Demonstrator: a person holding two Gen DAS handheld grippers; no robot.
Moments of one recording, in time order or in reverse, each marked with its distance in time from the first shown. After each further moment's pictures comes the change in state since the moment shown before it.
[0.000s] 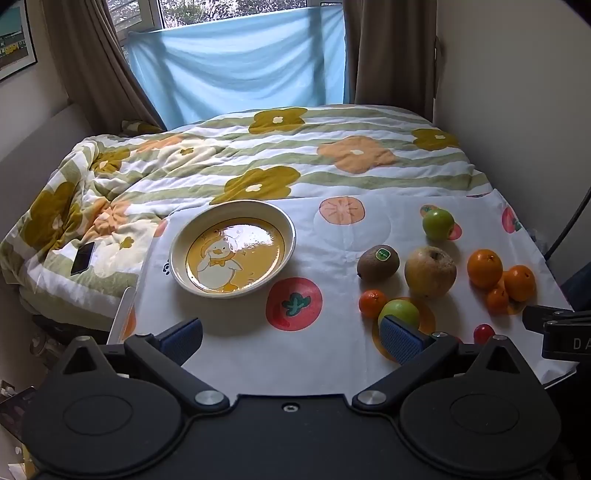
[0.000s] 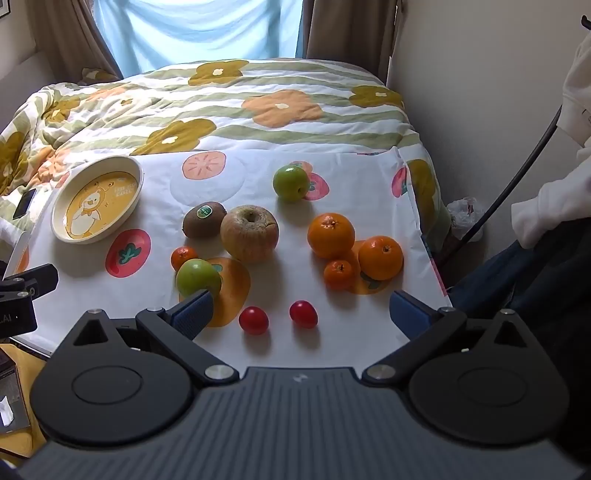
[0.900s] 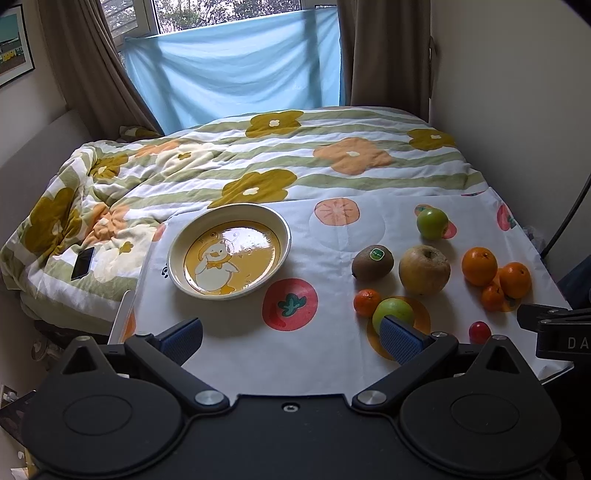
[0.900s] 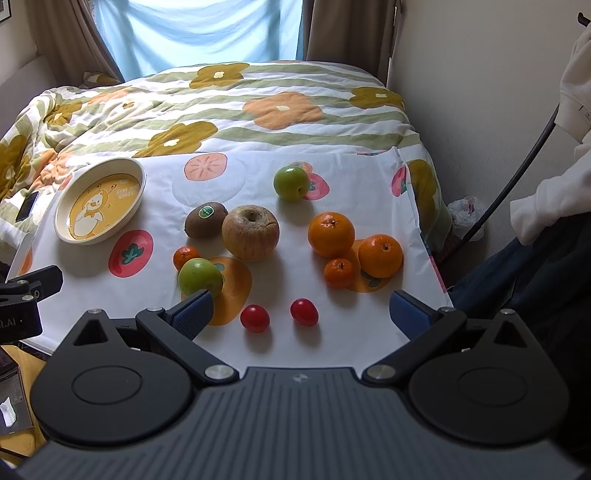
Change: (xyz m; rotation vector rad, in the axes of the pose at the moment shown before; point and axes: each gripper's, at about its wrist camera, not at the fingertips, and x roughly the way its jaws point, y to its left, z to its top) left arm -0.008 -0.006 -0.004 0.003 -0.037 -0.009; right arm -0.004 -0.003 -0.002 -0.001 -0.007 0.001
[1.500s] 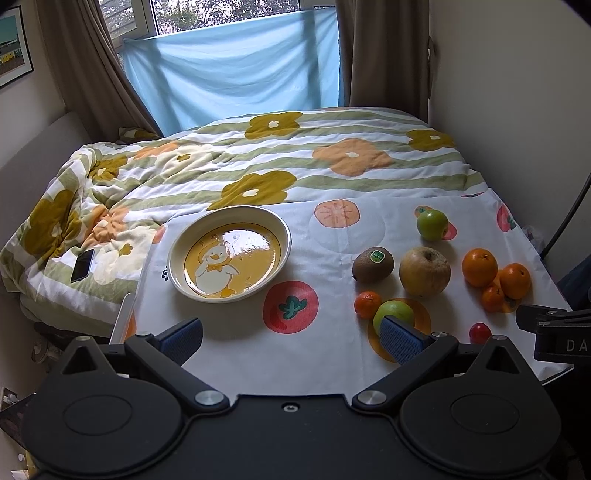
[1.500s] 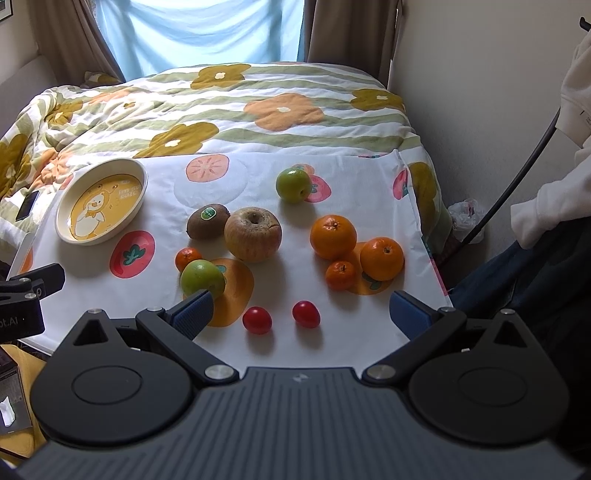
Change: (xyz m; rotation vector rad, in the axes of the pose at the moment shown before) left arm 0.000 -0.001 0.000 0.001 -0.001 0.001; right arm 0.000 0.002 0.001 0.003 -0.001 0.003
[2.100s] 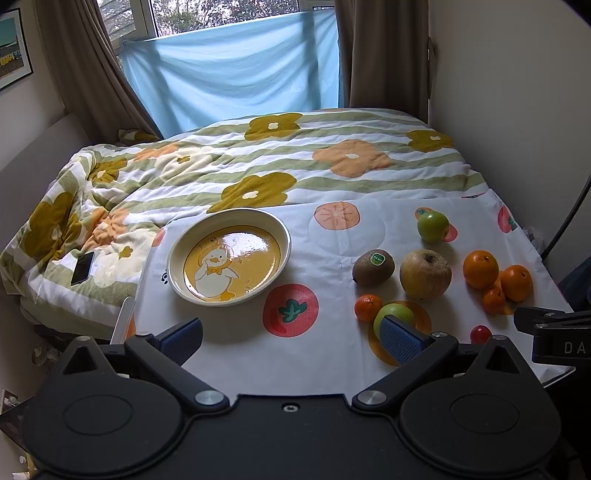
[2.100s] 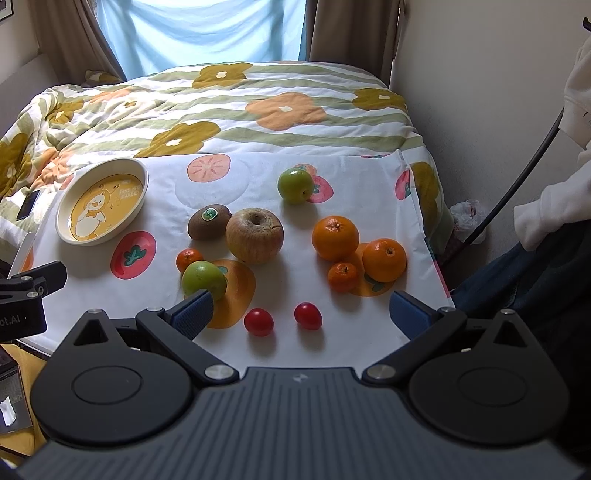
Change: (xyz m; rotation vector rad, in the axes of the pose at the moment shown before) left arm 0.001 0.001 0.004 0.006 -0.001 0.000; right arm 0.001 0.001 0.002 -0.001 -0.001 0.001
